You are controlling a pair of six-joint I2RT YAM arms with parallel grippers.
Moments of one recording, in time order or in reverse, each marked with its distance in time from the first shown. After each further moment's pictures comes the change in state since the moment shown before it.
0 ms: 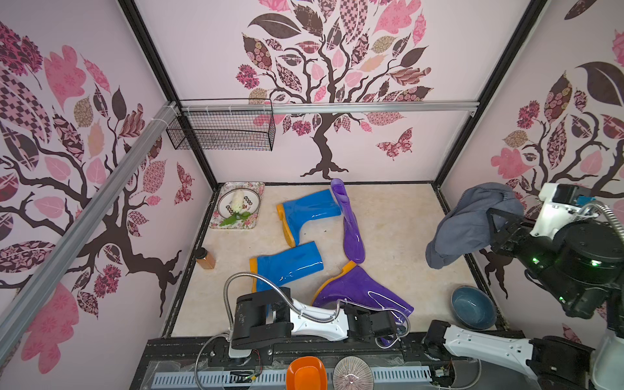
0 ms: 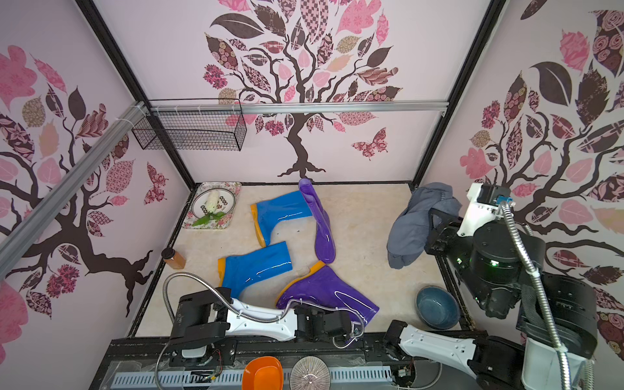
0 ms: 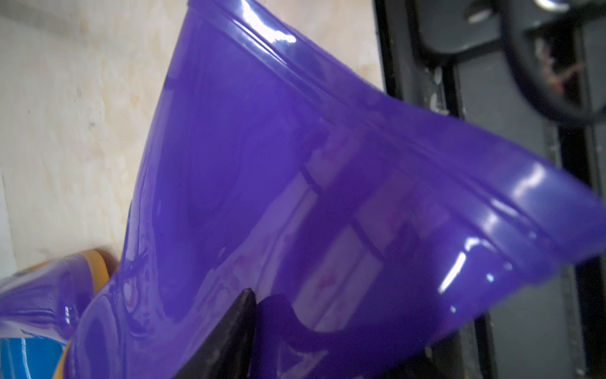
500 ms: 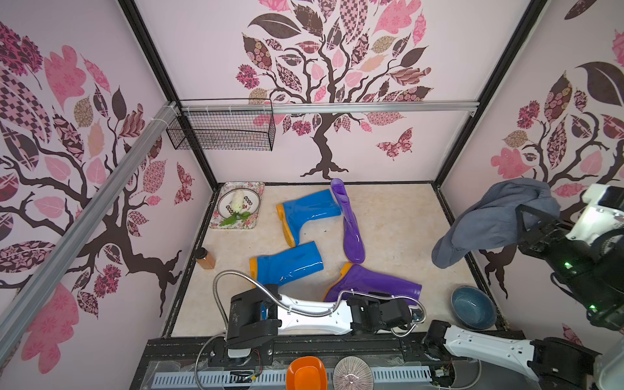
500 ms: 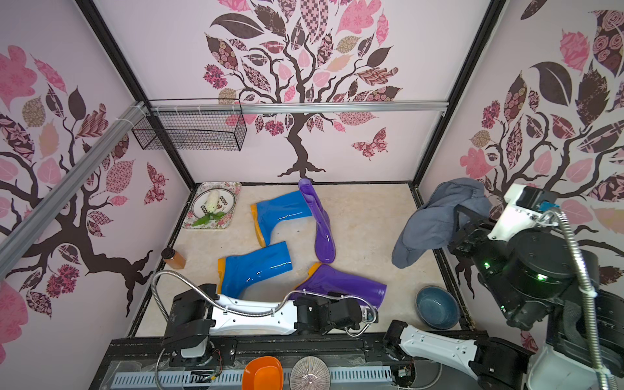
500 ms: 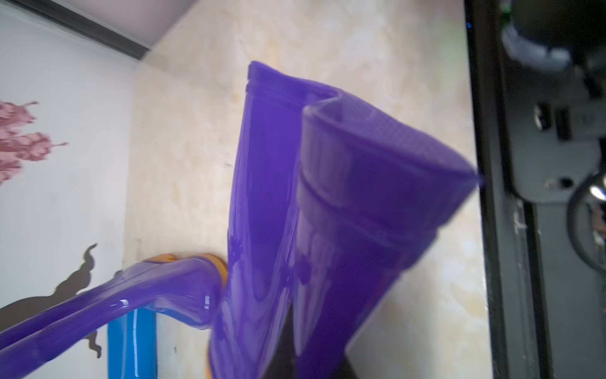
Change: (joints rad) left arm 0.023 -0.072 0.217 -0.055 -0.137 0.009; right arm 0.000 -0.013 0.124 0.004 0.103 -0.035
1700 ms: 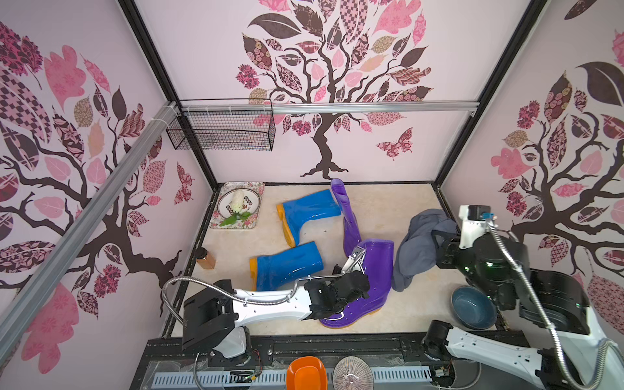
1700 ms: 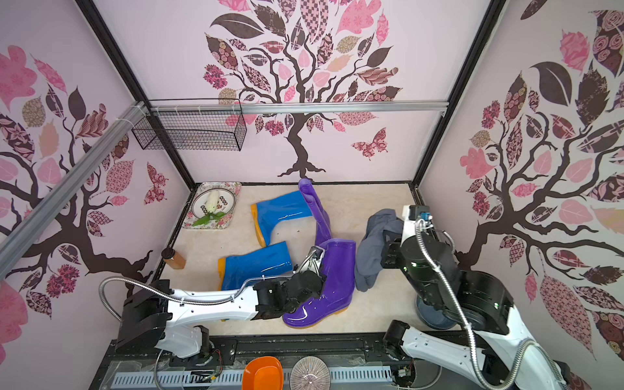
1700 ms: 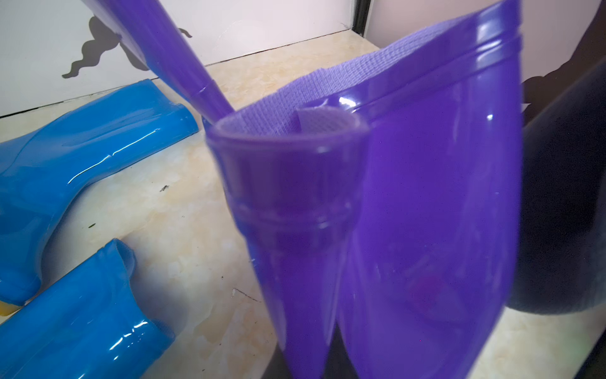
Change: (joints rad) left arm 0.166 -0.291 -0.360 0.287 -0.155 -0.887; right arm 0.000 -0.131 -0.623 0.240 -0.251 0.054
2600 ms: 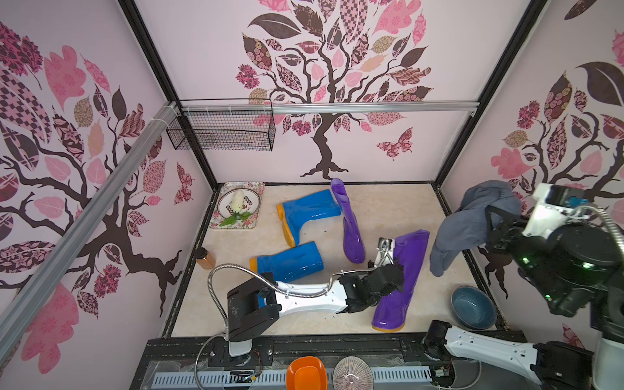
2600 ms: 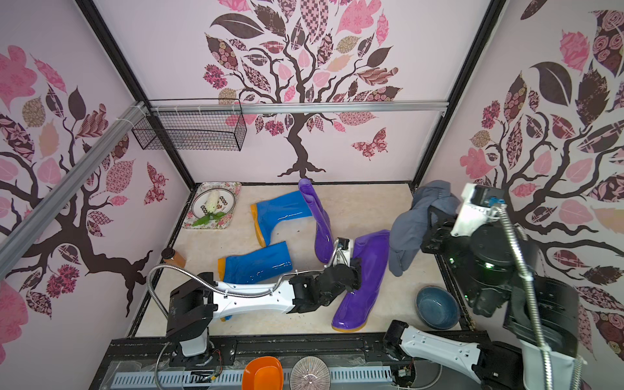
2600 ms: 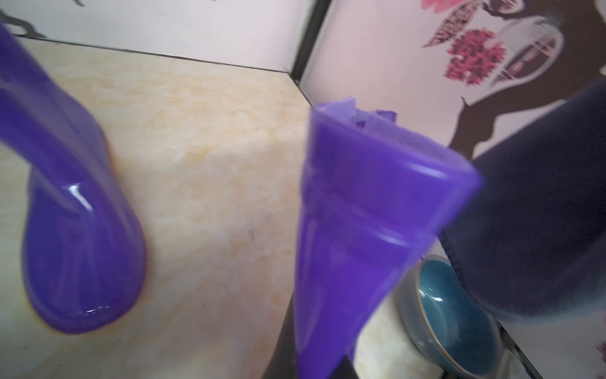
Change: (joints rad) left arm 0.017 0.299 0.251 0.229 0.060 -0.246; right arm 0.000 0.081 0.287 -0.068 0.180 -0.152
